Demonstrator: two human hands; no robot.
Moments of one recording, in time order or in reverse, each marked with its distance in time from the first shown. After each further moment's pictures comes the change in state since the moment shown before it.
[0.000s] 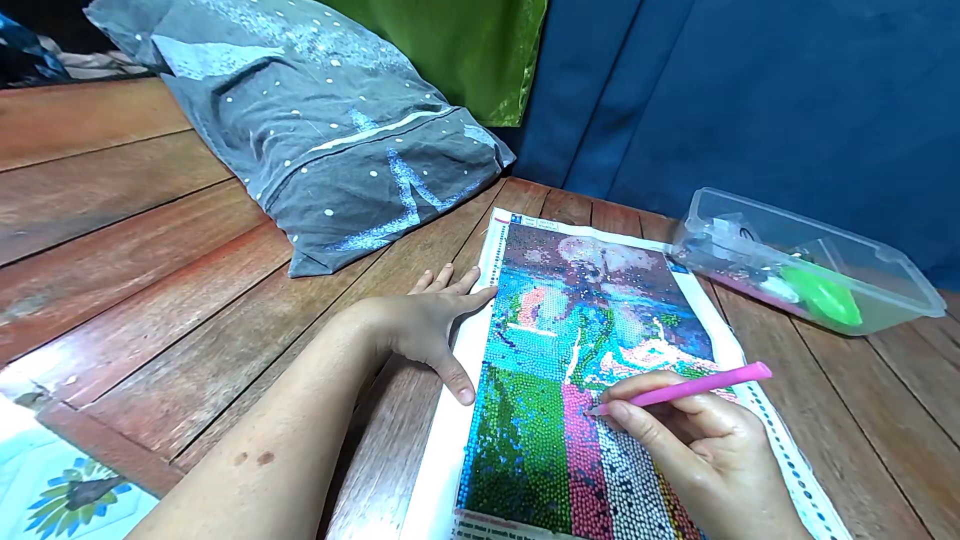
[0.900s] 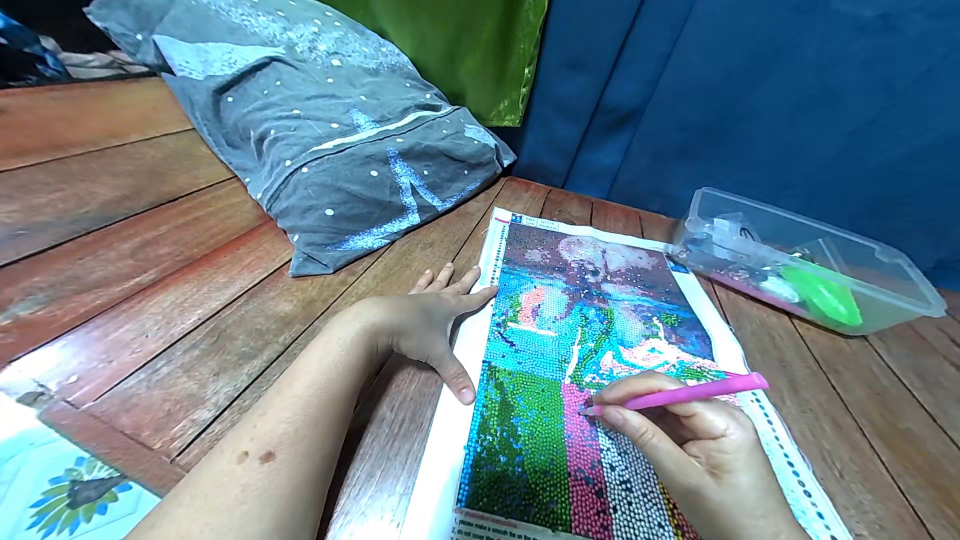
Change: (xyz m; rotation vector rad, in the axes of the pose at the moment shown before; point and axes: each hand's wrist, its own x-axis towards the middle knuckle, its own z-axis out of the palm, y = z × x) left_hand 0.001 0.000 0.000 0.012 -0.010 -0.007; right_hand 0.000 0.004 0.000 0.005 -0.063 -0.050
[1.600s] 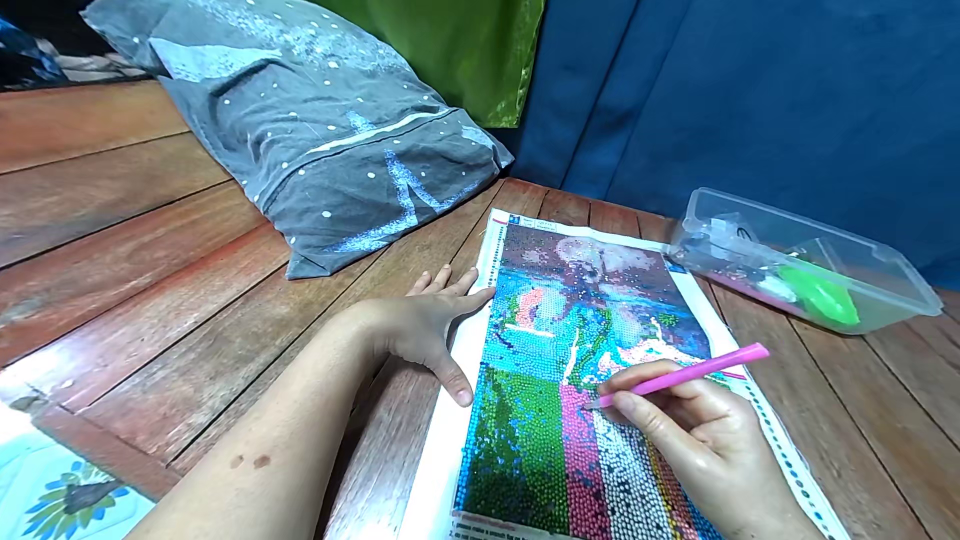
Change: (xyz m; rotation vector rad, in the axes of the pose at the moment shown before) left_hand 0.001 0.000 -0.002 0.000 -0.019 -0.003; right_hand 0.004 -0.004 -0.004 0.131 0.045 0.150
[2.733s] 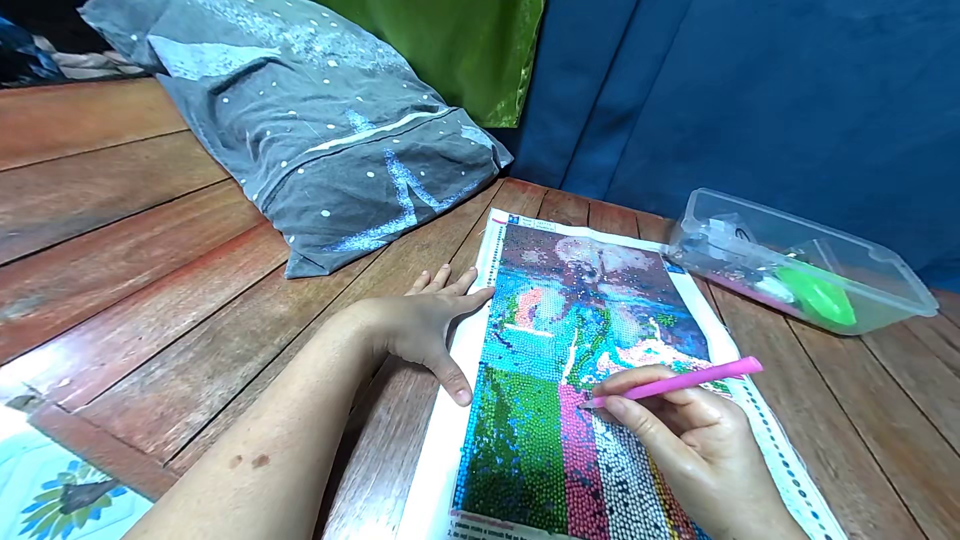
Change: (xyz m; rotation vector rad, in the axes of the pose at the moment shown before) left_hand 0.001 -0.001 0.001 -0.004 0.008 -0.006; right_hand -0.002 0.005 0.004 -0.083 0.010 -0.081
